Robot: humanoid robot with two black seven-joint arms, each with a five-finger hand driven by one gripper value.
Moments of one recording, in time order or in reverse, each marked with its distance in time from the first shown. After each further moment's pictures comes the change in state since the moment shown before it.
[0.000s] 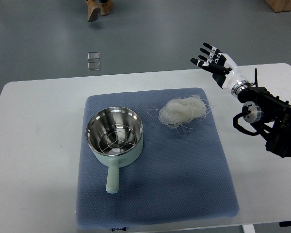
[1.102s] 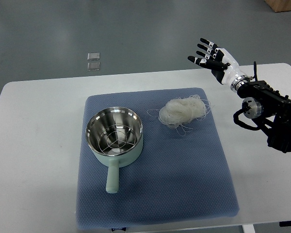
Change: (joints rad) left arm -0.002 0.000 -0.007 0.003 -0.002 0.000 0.000; right arm 0.041 -0.009 -0.030 0.000 -0.085 0.003 -0.002
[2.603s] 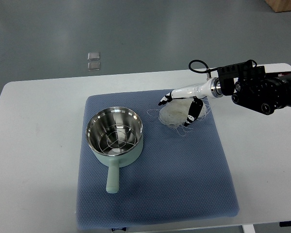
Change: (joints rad) left arm -0.005 0.000 0.001 0.012 -0.001 0.011 -0.001; right arm 0.420 -0.023 -0.964 0.122 -0.758 0.099 0.126
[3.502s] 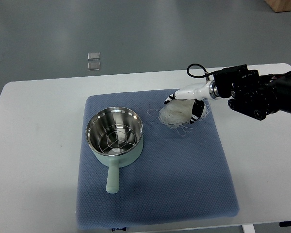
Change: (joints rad) left arm 0.000 0.000 0.000 0.000 0.000 0.000 0.001; right arm -0.014 0.077 -0.114 -0.098 -0.030 -0.105 -0.053
